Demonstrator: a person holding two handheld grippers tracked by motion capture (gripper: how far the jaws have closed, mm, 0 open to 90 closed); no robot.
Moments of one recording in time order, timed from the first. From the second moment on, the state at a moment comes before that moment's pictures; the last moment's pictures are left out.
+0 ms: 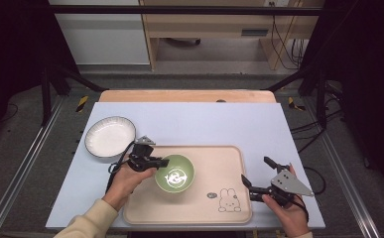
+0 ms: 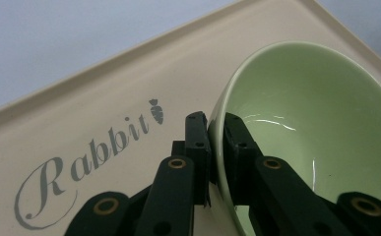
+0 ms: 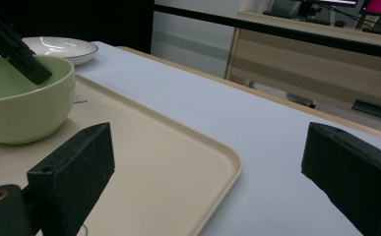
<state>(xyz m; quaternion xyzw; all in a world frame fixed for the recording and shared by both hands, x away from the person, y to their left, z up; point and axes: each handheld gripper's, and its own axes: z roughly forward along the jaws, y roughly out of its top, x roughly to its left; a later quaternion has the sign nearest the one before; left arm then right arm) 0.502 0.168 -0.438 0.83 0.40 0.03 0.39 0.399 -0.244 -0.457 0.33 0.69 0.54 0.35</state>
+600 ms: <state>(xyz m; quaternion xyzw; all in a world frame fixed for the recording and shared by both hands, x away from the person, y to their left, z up) 0.507 0.167 -0.441 0.83 0.41 0.02 0.38 0.399 -0.244 -0.458 0.33 0.69 0.54 0.35</state>
